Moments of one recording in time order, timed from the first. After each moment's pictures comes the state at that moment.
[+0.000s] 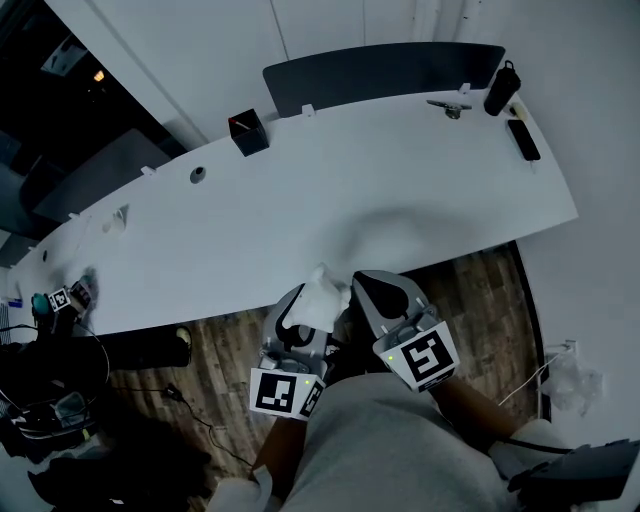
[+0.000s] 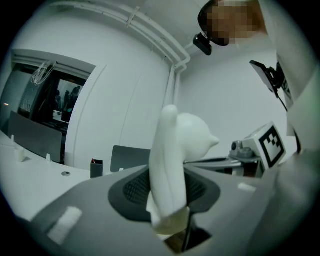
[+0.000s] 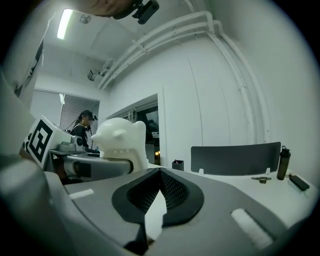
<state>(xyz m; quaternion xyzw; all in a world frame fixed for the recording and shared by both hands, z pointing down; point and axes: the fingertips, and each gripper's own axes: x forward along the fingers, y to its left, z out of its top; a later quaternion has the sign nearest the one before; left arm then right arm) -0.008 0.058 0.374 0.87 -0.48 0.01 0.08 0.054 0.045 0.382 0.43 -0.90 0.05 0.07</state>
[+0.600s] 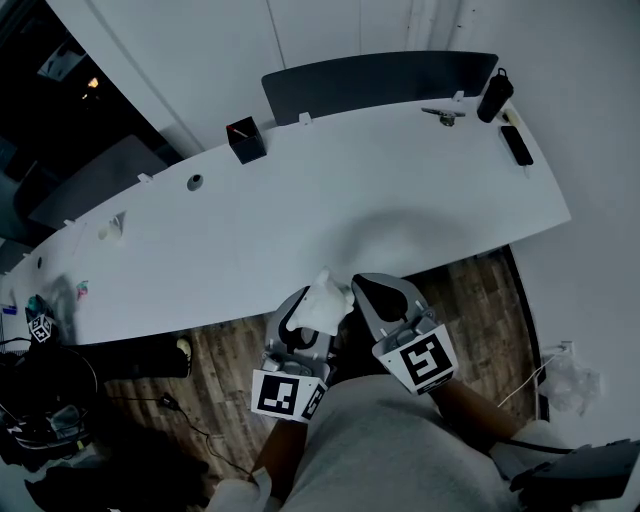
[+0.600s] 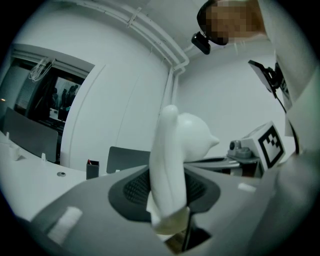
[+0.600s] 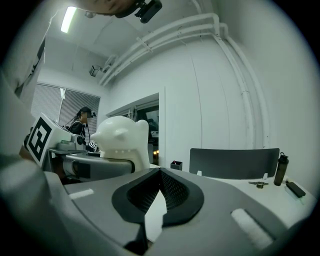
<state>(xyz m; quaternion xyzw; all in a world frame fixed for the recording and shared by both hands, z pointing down) -0.007 0.056 0.370 0.88 -0.47 0.00 0.08 0.047 0.042 0.376 0.44 -0.89 0.02 0.09</state>
